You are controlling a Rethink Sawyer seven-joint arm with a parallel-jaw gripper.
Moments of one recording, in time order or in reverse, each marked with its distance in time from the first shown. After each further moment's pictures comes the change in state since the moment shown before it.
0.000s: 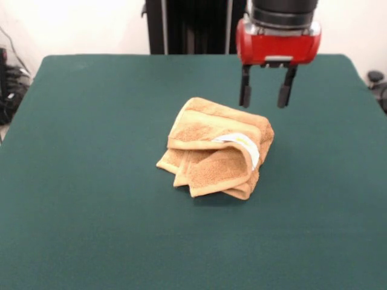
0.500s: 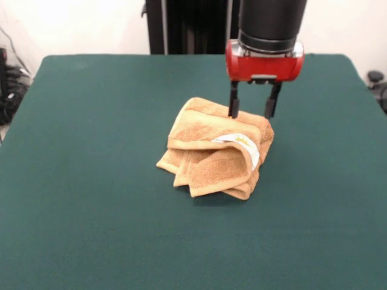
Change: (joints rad) arm 0.000 0.061 -0.020 -0.002 0.007 -0.001 0.000
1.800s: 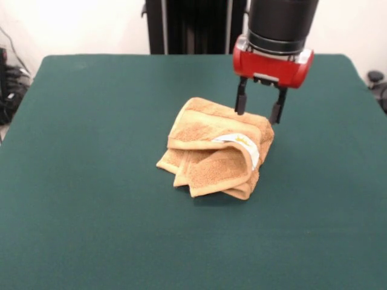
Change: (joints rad) arm 0.126 0.060 -0.165 -0.031 0.240 0.000 0.288
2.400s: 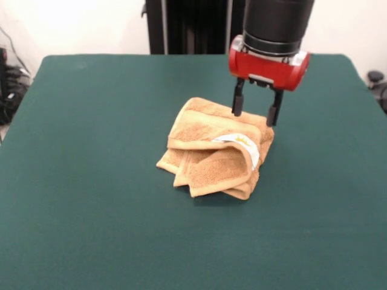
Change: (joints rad) arm -0.009 0.003 0.000 0.000 0.009 -0.014 0.047
